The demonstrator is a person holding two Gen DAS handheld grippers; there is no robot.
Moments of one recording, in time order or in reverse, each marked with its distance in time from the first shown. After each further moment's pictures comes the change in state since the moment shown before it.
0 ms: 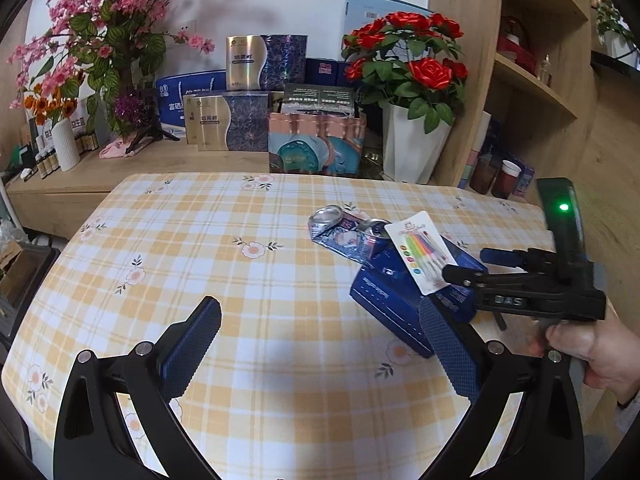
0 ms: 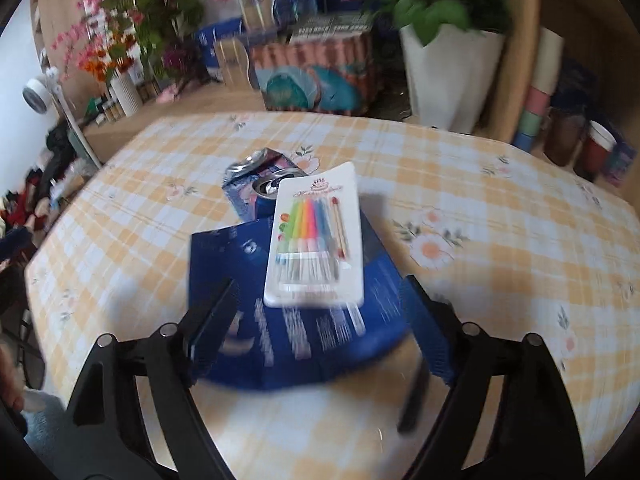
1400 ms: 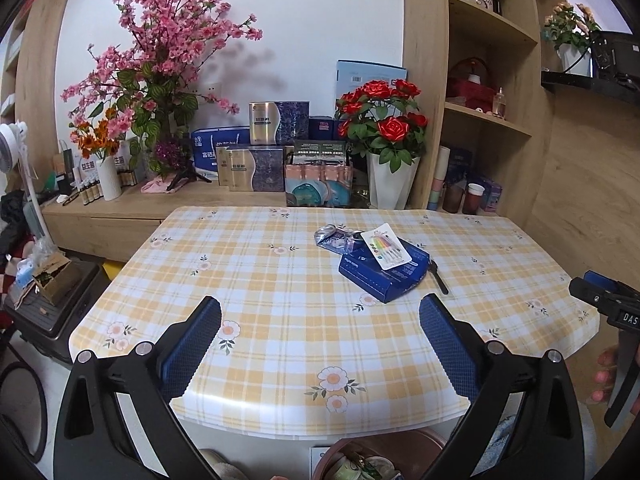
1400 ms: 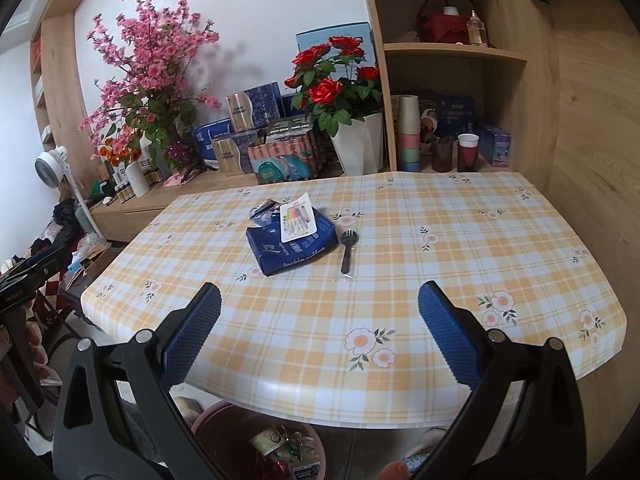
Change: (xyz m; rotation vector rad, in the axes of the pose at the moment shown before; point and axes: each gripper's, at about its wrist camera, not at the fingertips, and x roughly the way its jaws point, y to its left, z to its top) left arm -0.211 -0.024 -0.063 0.044 -0.161 0.042; right arm -0.302 -0.003 -0.182 0.205 -0.329 -0.059
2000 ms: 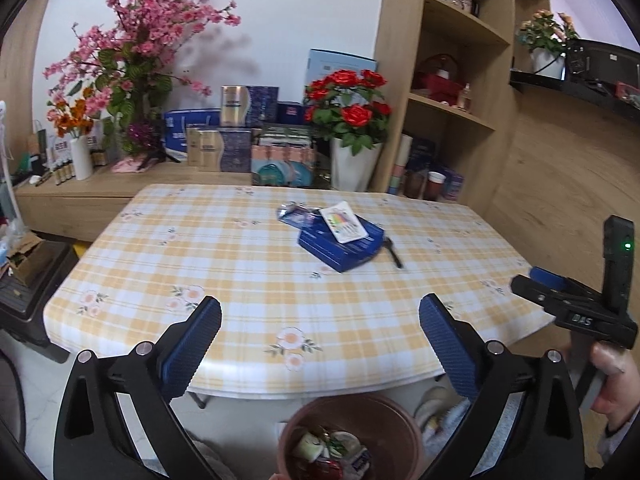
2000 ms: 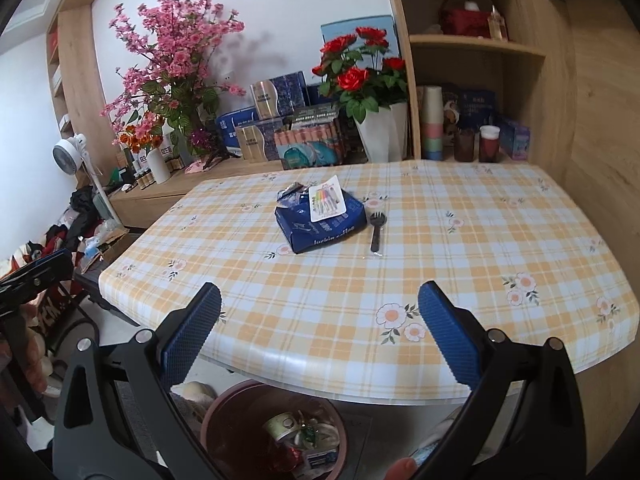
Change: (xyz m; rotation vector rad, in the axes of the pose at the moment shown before) left arm -0.035 -0.009 -0.029 -0.029 0.040 -0.126; right arm -0.009 0.026 -0.025 -0.025 0.035 0.072
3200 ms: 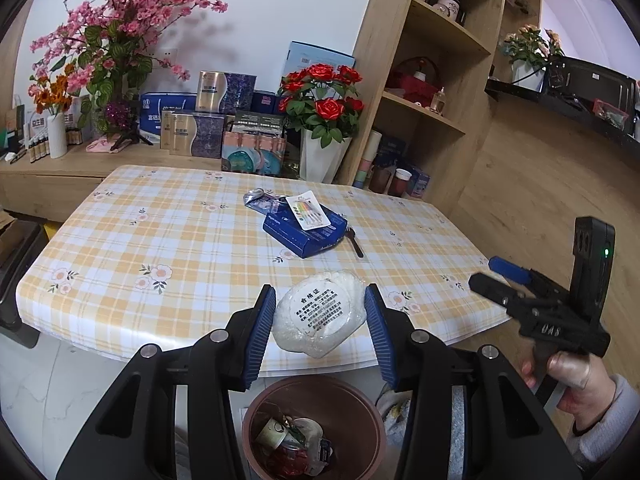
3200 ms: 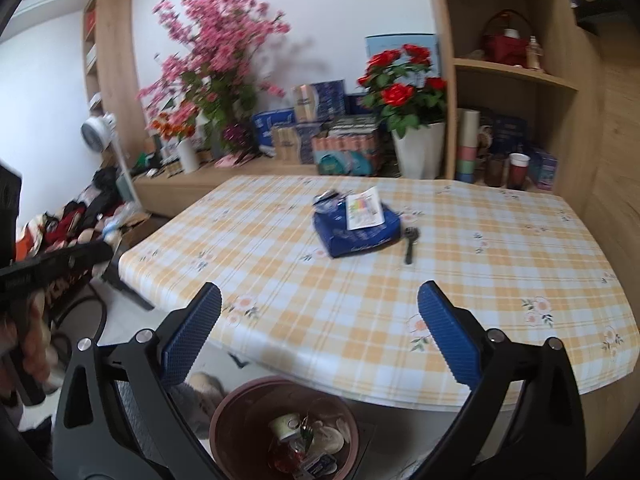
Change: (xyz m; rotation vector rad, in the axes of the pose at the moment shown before) left arm -0.023 -0.004 -0.011 -0.048 0.038 -0.157; right arm -0.017 0.034 -0.002 -0.092 -0.043 0.048
